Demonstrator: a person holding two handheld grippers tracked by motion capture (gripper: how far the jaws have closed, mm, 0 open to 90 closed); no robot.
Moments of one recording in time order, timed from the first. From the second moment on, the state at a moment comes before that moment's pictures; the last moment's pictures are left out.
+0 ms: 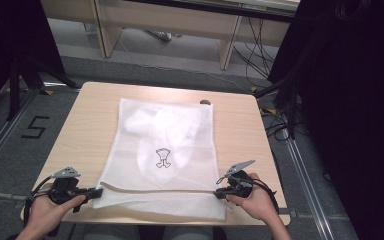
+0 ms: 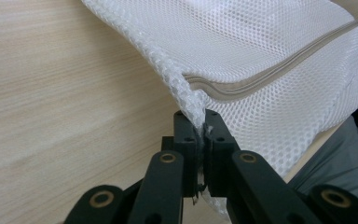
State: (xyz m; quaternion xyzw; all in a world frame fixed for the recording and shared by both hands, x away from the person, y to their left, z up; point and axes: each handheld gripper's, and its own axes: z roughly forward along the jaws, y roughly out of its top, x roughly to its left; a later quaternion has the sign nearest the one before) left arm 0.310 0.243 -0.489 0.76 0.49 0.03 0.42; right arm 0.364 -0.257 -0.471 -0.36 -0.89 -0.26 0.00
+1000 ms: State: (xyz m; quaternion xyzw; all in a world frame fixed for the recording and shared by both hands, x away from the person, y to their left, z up) left arm 0.315 0.251 -0.492 0.79 0.49 0.07 0.36; right arm 0.364 -0.256 -0.469 -0.39 -0.86 -0.32 -0.03
